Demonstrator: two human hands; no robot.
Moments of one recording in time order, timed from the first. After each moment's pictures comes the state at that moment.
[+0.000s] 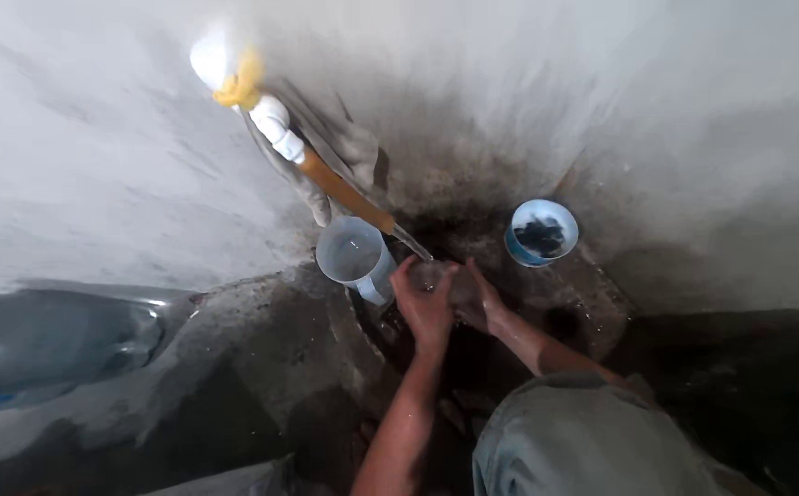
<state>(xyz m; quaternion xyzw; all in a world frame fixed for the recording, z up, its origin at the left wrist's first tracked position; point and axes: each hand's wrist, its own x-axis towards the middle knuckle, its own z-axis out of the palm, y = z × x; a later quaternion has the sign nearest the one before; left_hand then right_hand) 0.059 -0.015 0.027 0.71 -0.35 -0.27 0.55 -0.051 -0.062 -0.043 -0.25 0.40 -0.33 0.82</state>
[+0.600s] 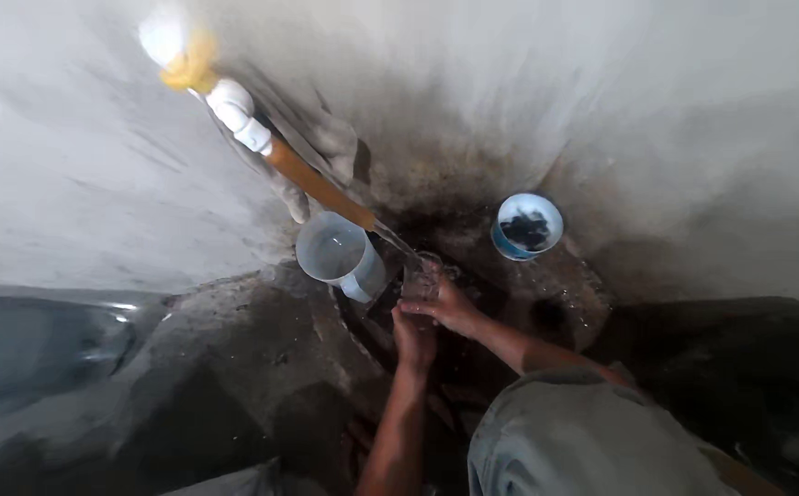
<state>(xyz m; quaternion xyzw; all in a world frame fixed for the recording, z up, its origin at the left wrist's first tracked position) 0.062 0.015 -0.053 0.50 -0.01 -0.56 0.66 -0.029 -0.048 -0.021 -0.54 0.43 -0.25 0.68</state>
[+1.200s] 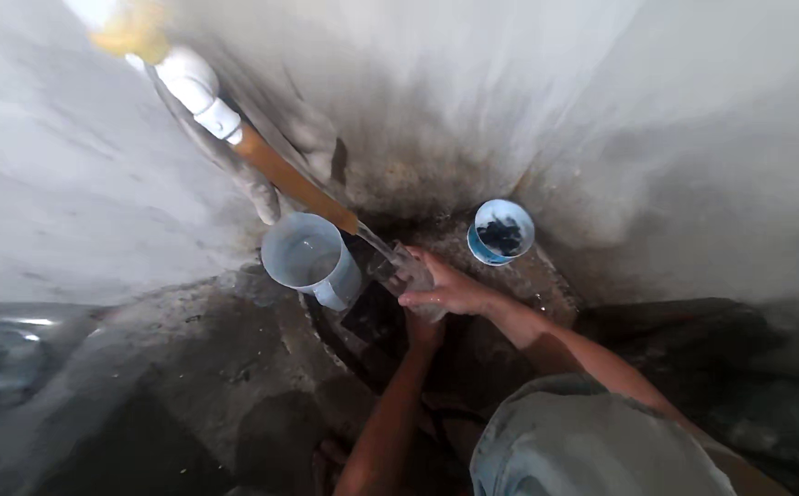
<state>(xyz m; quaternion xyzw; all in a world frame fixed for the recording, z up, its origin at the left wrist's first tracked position) 0.031 -0.005 -0.145 0.71 -0.60 -0.29 0.23 -0.061 -0.090 0.022 -0.68 0.37 -0.16 0.61</state>
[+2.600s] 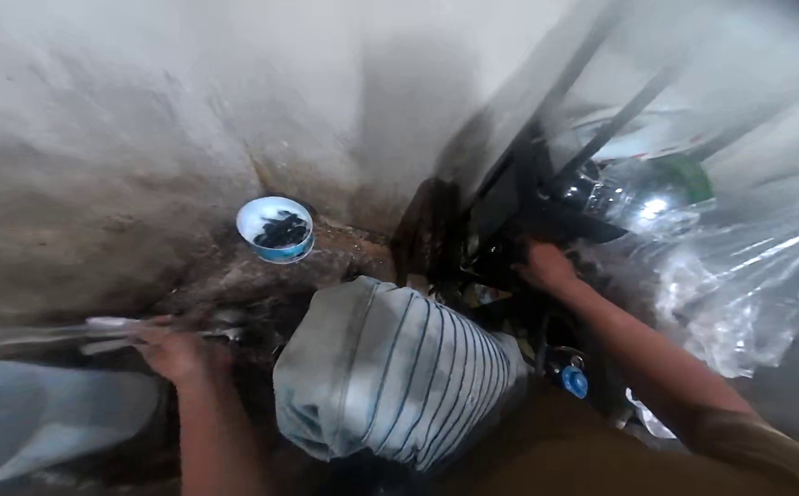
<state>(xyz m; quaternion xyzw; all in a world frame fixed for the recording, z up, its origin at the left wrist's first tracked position) 0.049 -0.041 -0.007 0.57 -0.29 -0.53 0.56 -0.418 0.239 0.125 -0.34 0.93 0.04 0.11</state>
